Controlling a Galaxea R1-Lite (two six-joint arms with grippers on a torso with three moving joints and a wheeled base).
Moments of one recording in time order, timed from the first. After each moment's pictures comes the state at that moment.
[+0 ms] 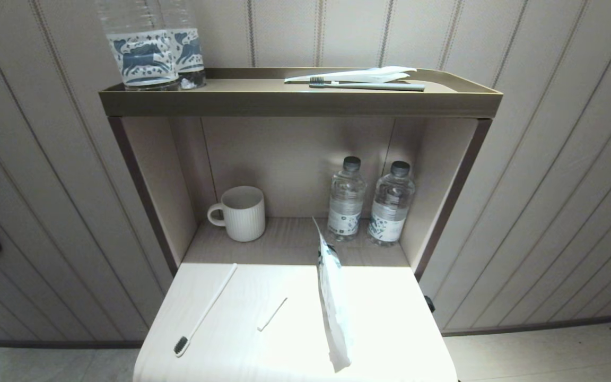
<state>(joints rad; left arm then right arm) -0.01 0.00 0.00 -0.07 -0.02 0.02 0.07 0.69 -0.85 0.56 0.12 -0.02</state>
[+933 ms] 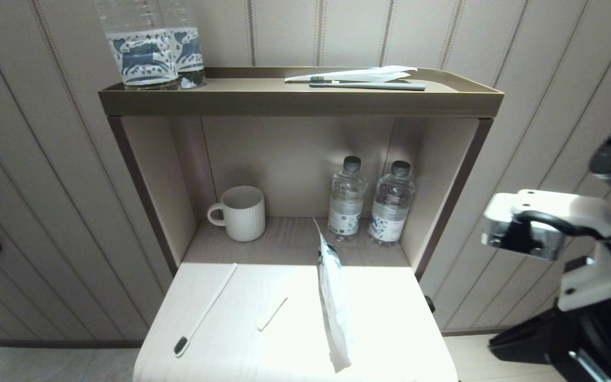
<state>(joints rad) -0.01 0.00 0.00 -0.07 -0.02 0.02 0.86 1.42 -1.46 1.04 -0.06 0.09</state>
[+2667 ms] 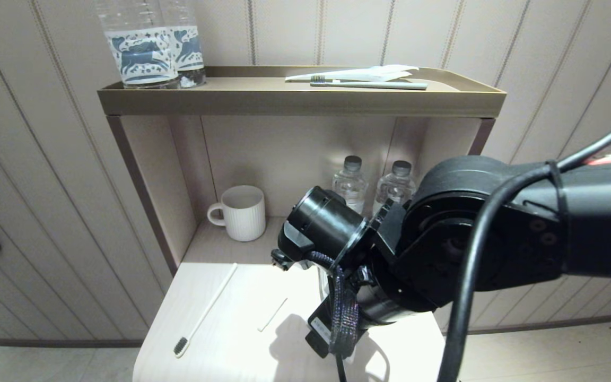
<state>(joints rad) -0.01 0.00 0.00 -0.07 -0.02 0.02 0.95 1.95 -1.65 0.79 -0.26 0.10</state>
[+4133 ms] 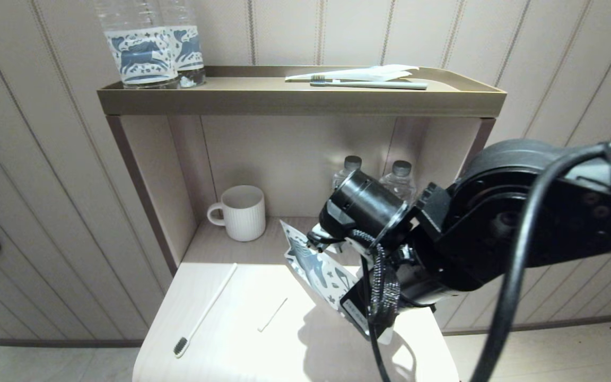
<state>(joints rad) -0.01 0.00 0.00 -0.07 -0.02 0.02 0.86 1.86 -1.56 0.78 -0.27 0.09</state>
